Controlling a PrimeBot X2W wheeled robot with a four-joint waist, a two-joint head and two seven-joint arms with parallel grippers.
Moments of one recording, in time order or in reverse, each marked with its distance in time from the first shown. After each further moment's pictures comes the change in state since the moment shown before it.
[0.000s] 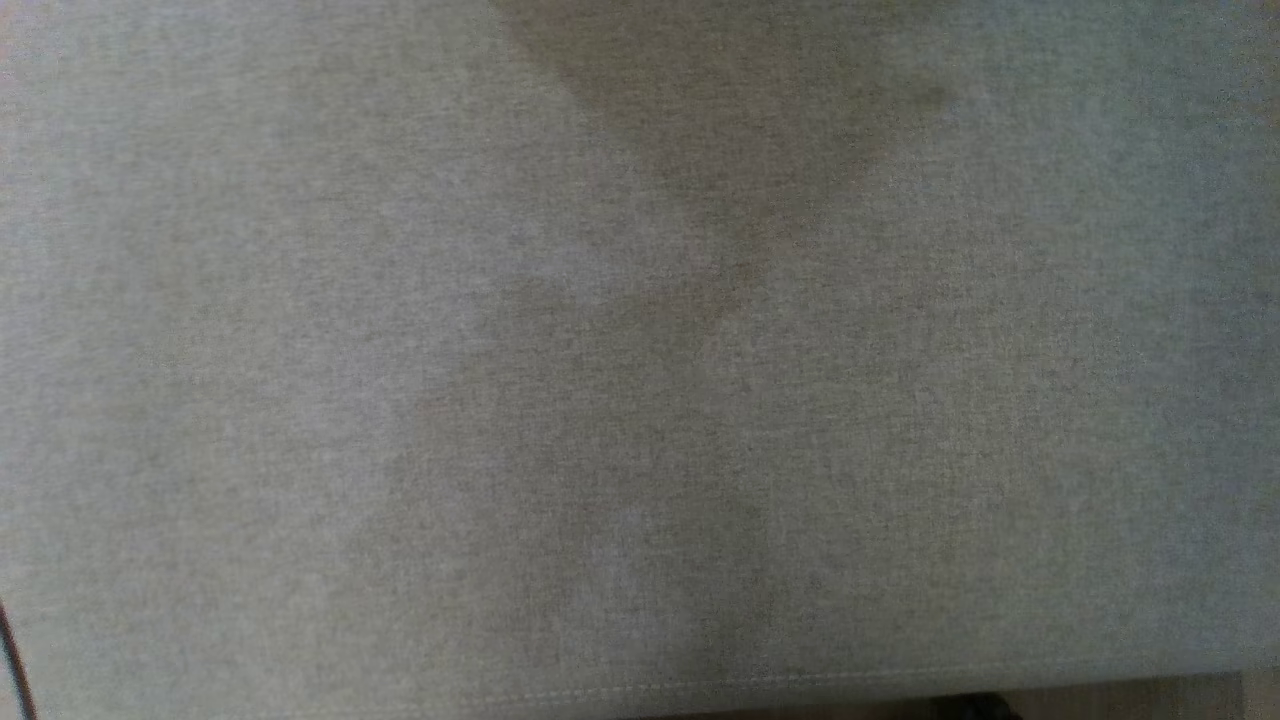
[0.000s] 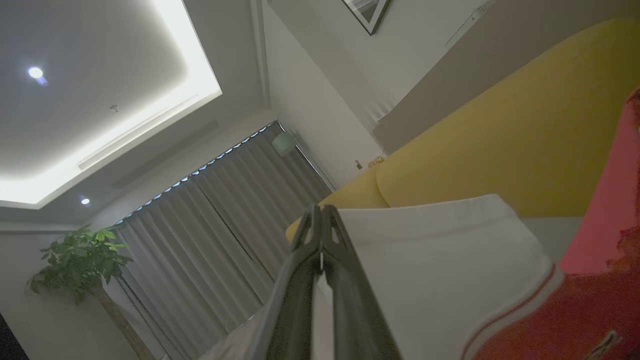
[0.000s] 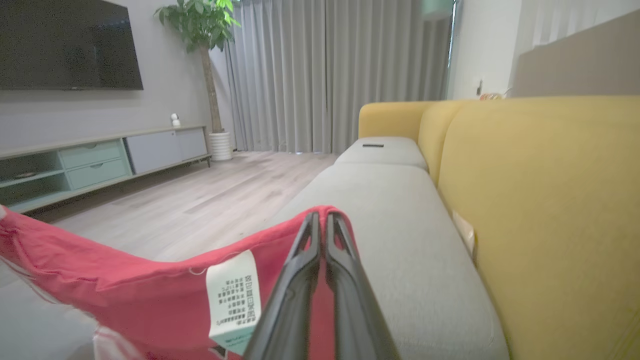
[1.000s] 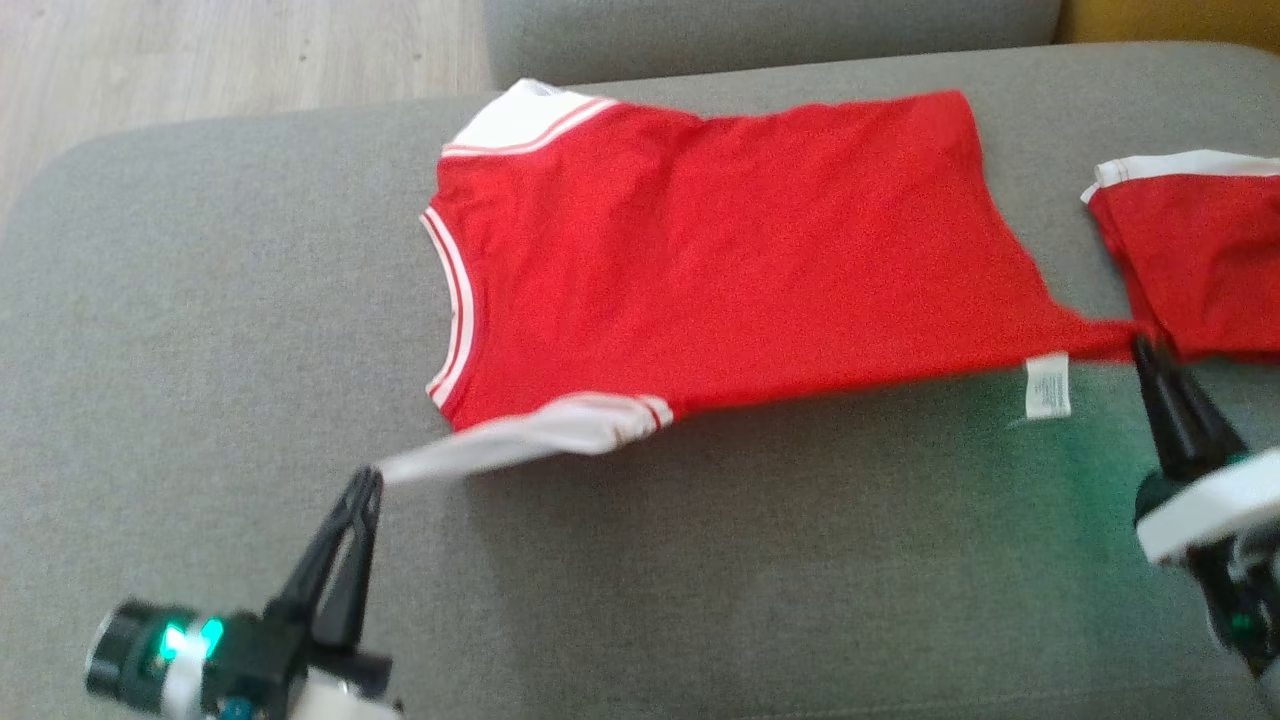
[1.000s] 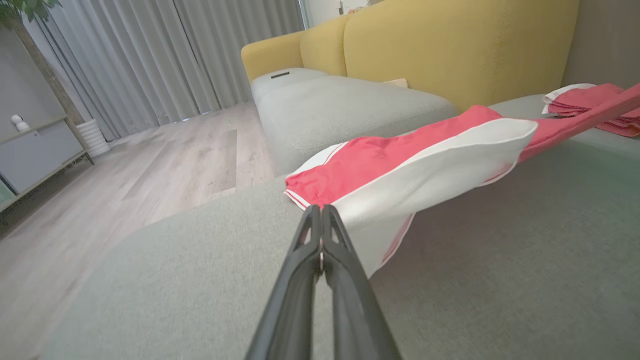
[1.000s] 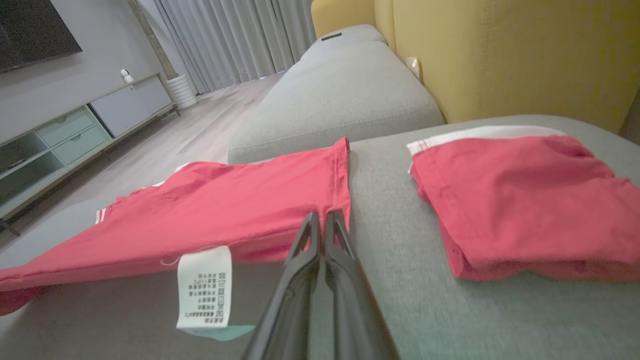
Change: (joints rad) left arm 1.565 -0.015 0.201 -0.443 -0.076 0.141 0.002; right arm 1.246 0.044 -0.427 -0.291 -0.115 0.000 0.000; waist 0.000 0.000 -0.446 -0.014
